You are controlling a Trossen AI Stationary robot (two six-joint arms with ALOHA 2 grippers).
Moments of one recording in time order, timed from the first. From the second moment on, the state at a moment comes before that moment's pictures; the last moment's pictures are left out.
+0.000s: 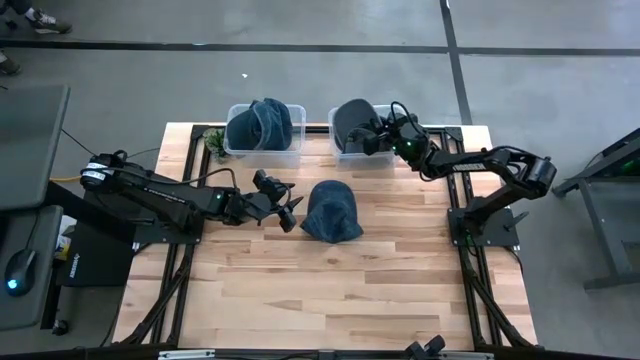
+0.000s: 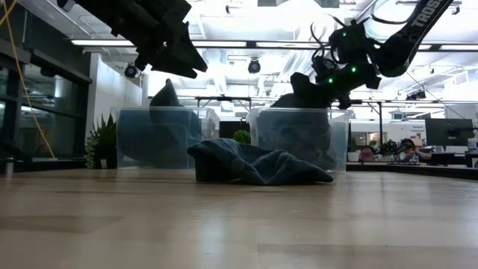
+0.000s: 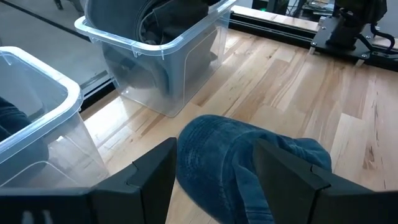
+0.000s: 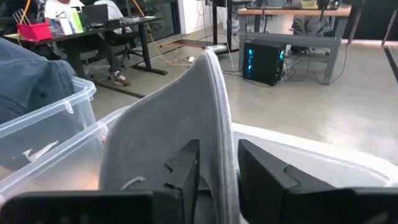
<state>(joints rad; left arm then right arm) -0.17 1.25 0.76 0.00 -0.68 -0.37 -0.62 1.48 0.59 0.72 0.37 0.15</state>
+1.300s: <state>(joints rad) -0.17 1.25 0.76 -0.13 -0.40 -0.37 -0.25 0.88 0.59 0.18 0.14 -0.08</state>
